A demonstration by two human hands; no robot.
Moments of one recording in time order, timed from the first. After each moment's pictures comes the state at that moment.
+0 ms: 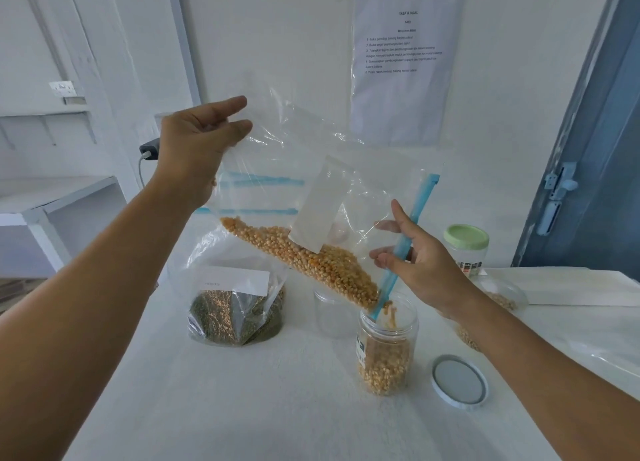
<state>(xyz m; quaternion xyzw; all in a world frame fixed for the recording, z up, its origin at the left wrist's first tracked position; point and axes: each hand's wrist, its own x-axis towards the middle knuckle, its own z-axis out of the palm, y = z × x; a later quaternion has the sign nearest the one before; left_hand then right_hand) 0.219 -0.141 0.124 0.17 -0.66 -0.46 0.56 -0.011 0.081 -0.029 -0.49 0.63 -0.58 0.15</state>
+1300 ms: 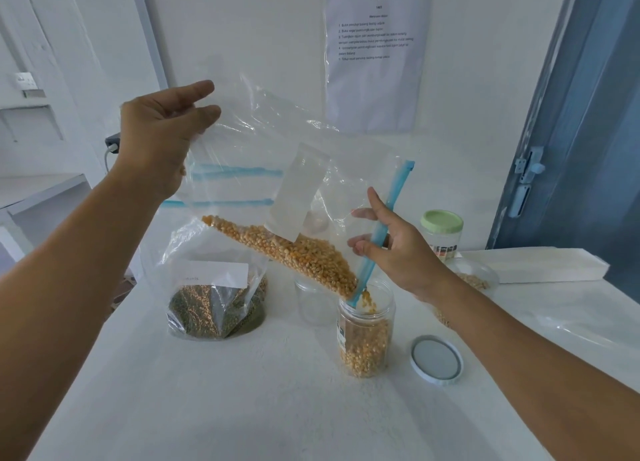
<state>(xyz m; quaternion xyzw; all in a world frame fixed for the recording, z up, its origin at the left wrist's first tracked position) 0.217 -0.144 0.125 0.18 -0.67 -0.45 0.57 -0.009 0.086 -0.027 -0.49 0.63 -0.57 0.17</state>
